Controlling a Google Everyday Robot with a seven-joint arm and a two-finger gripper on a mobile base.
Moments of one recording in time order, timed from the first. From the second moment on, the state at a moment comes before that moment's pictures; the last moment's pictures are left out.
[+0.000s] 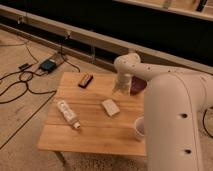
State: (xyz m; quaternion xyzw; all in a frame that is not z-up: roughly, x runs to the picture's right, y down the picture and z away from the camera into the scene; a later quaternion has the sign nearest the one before) arm 0.118 0.051 0.900 -0.23 0.25 0.76 0.56
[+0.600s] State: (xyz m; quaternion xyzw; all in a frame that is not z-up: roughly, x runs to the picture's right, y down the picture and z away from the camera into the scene) arm 0.209 0.081 0.896 -0.21 0.28 0.81 0.47
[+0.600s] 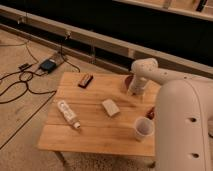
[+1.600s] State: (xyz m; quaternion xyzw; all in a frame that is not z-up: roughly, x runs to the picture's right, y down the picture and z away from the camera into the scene) arm 0.288 0.124 0.874 -0.20 0.30 0.83 0.43
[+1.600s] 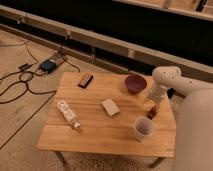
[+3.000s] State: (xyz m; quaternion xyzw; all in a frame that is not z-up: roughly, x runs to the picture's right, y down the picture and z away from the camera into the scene) arm 0.294 0.117 0.884 -0.20 0.28 0.83 0.44
